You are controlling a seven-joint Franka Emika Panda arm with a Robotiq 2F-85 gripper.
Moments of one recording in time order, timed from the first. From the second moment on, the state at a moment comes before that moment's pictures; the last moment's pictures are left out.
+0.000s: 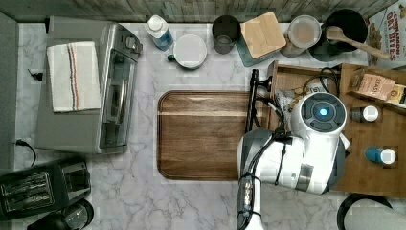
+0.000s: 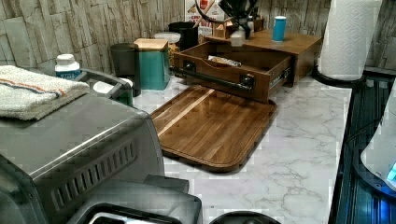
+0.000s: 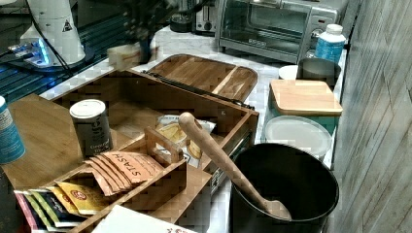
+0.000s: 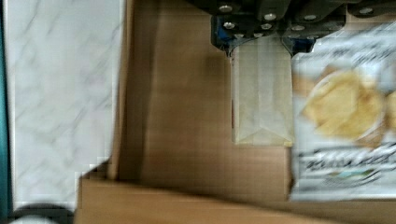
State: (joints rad) arm -0.13 0.01 -0.20 -2.13 -0.22 0.51 0.59
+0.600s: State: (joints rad) arm -0.06 -0.06 -0.13 -2.00 -0.06 0.35 0.74
